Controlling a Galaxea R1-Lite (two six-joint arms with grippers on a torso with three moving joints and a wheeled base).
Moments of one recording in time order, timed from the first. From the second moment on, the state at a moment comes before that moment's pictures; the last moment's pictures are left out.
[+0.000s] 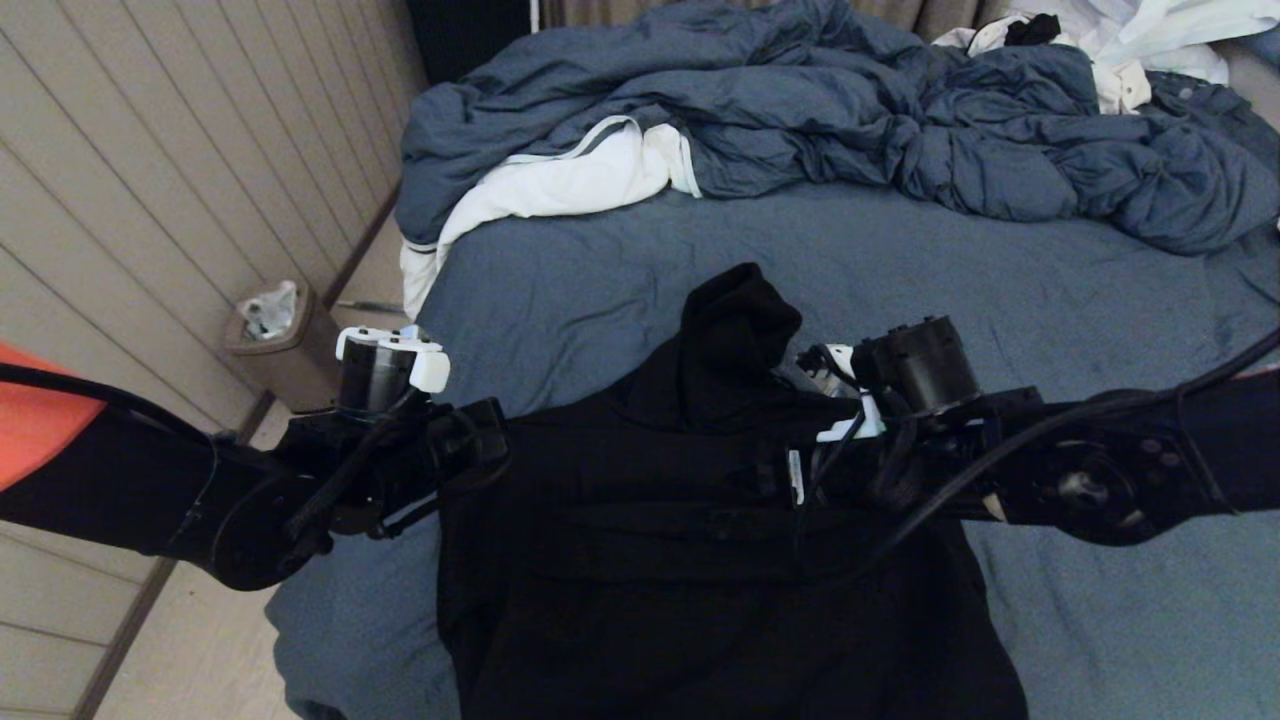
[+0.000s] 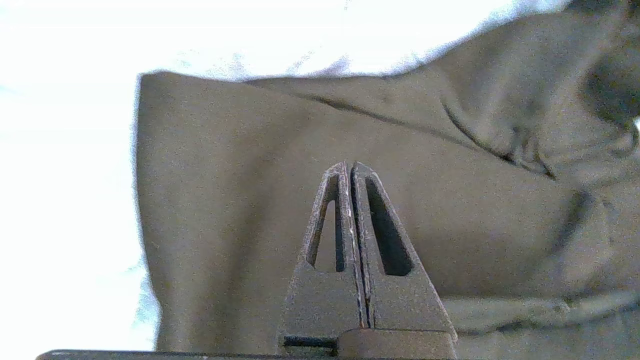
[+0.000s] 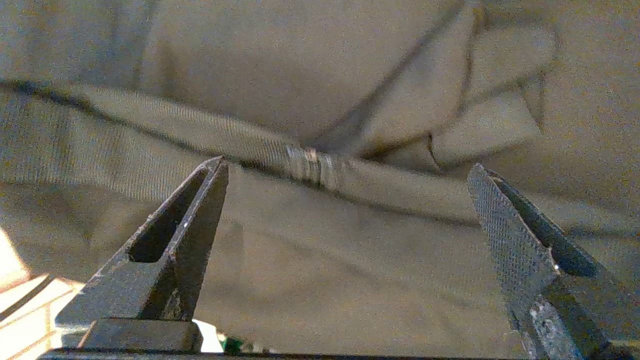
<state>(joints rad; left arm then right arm) -0.50 1.87 -0.88 -0.59 0.21 -0.56 0.48 1.80 -1.03 -0.12 0.01 0.26</state>
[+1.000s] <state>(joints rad) -0.48 1.83 -0.83 -0.60 0.21 -0.57 0.57 1.94 -1.17 -0.06 -0.15 0.24</state>
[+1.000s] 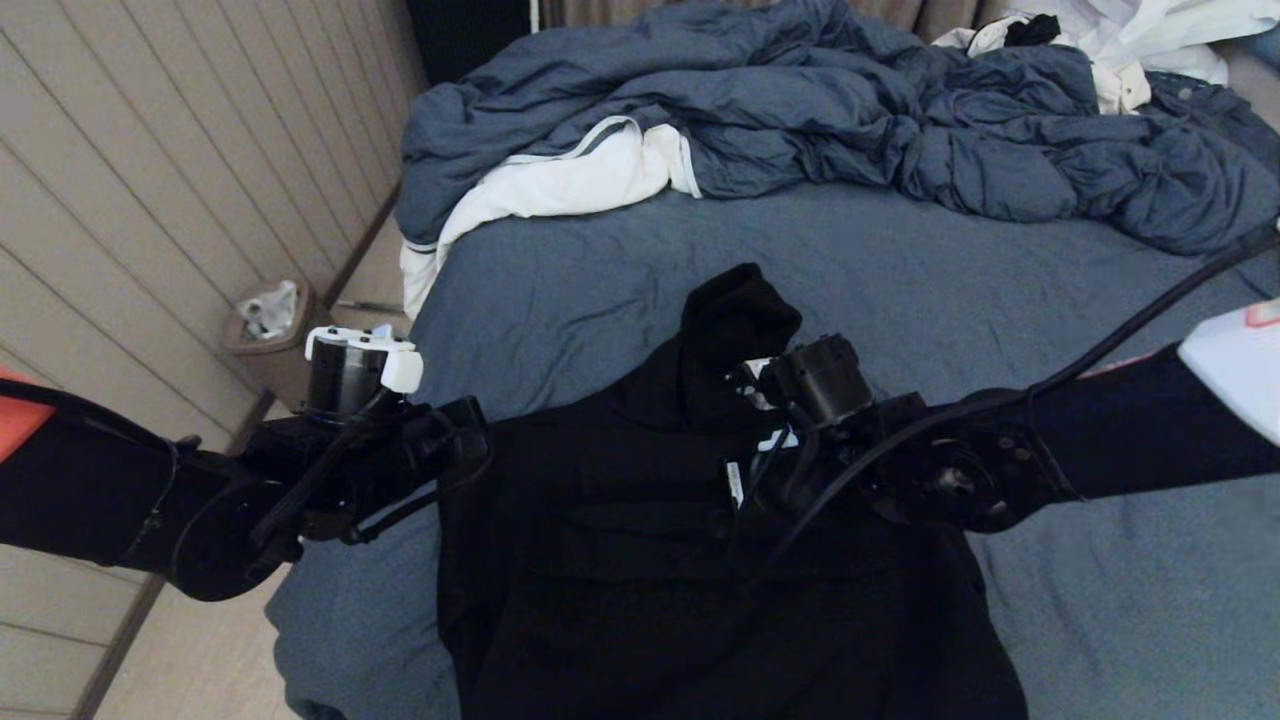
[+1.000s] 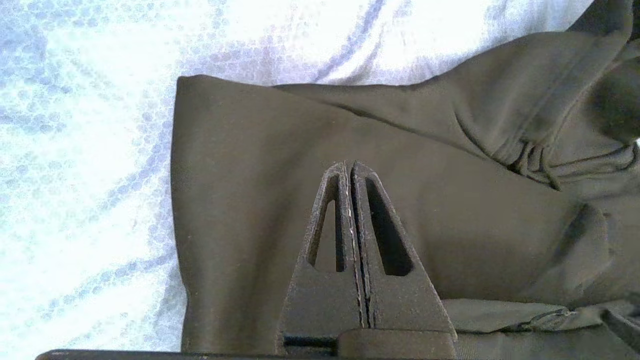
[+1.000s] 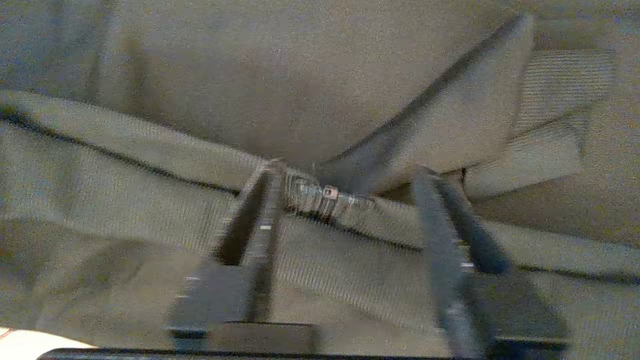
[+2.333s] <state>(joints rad) -0.47 1.82 -0.80 -0.61 0.20 -0.58 0.64 2.02 -0.92 -0.16 -0.17 0.22</state>
